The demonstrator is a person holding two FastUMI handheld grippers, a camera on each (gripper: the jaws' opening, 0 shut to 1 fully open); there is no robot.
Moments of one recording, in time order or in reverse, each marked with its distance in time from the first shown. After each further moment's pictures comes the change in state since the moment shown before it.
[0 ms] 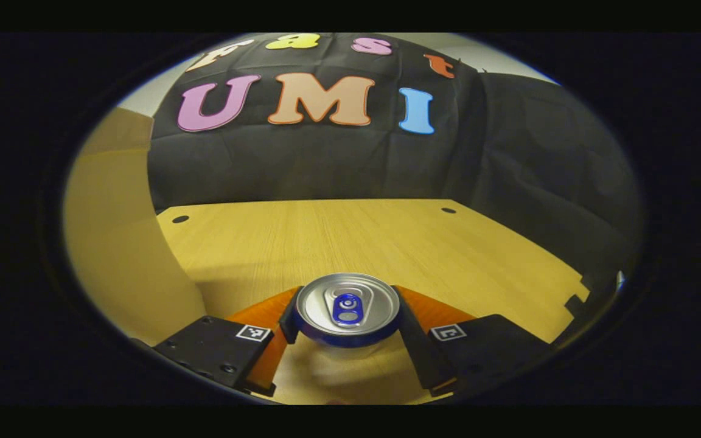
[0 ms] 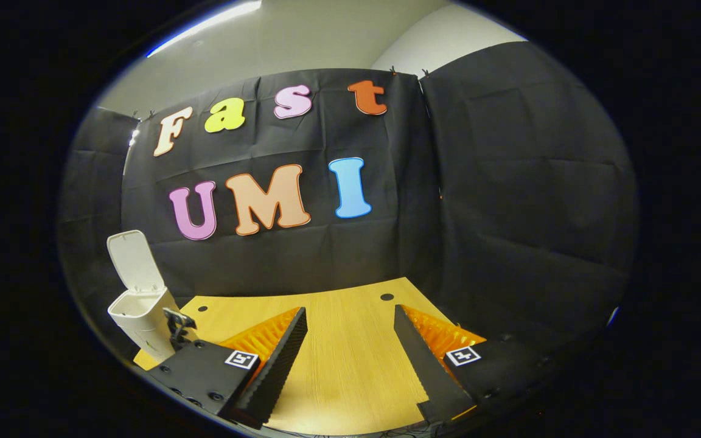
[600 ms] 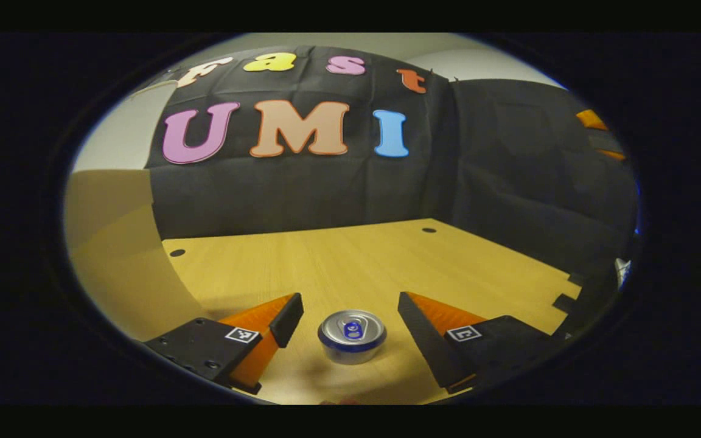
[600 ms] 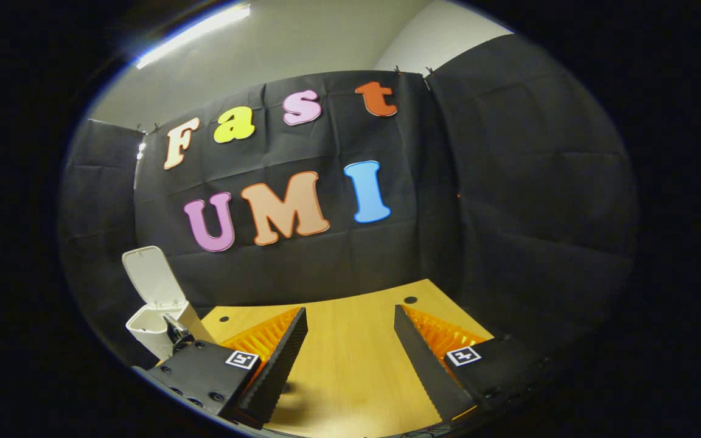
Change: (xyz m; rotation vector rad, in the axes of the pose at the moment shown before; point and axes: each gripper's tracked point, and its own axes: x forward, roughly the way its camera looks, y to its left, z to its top) left arm -0.002 -0.006 0.011 0.131 -0.087 -0.046; right arm 0.006 0.016 0.009 0.050 -0.014 0.025
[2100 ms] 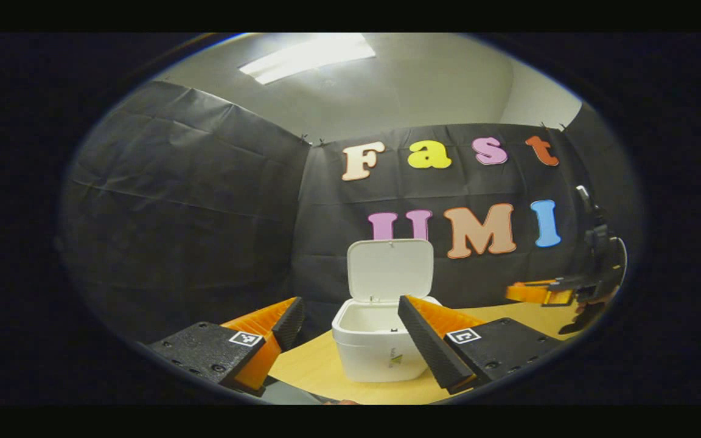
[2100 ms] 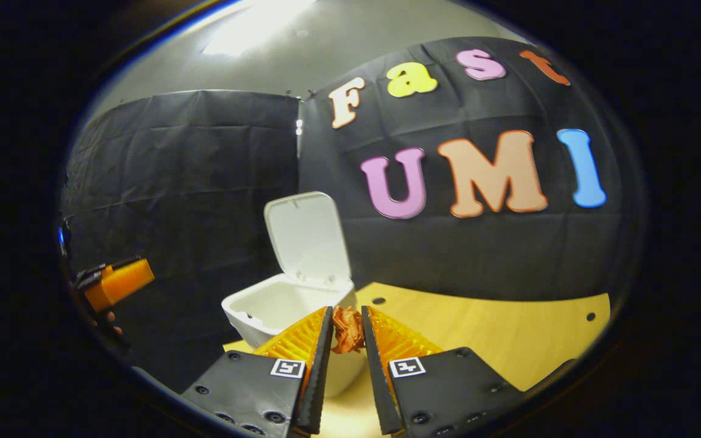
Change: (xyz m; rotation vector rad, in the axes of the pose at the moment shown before) left arm -0.367 0.155 0.178 -0.021 -0.420 0.830; right arm 0.055 0.364 -0.067 -0.255 0.069 0.923
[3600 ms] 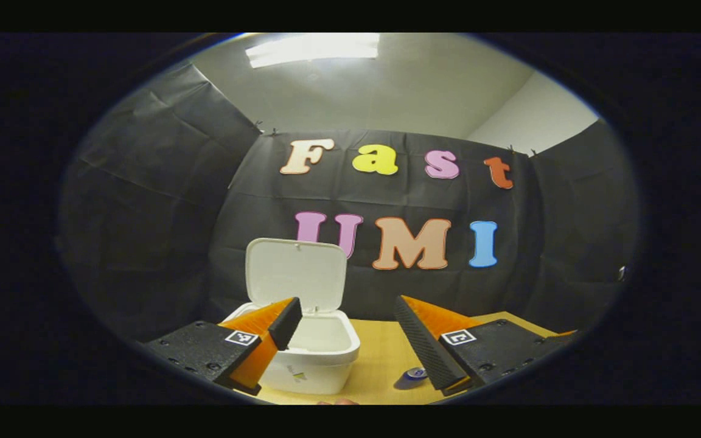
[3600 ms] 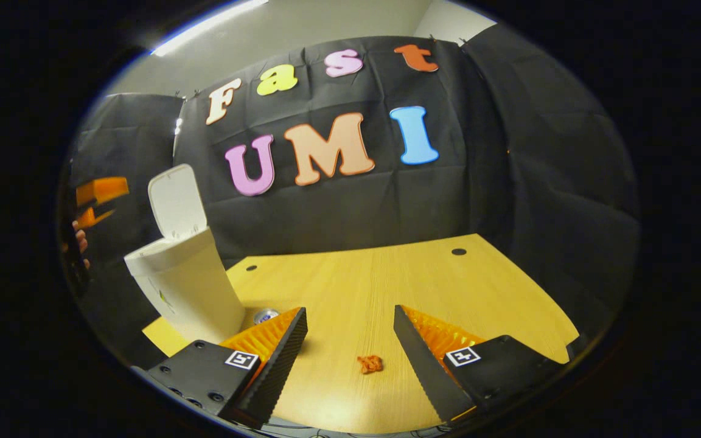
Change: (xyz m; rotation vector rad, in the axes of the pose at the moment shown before) left arm 0.035 -0.112 0.006 -0.160 -0.029 -0.279; right arm -0.223 -0.157 -0.206 0.228 0.136 -0.649
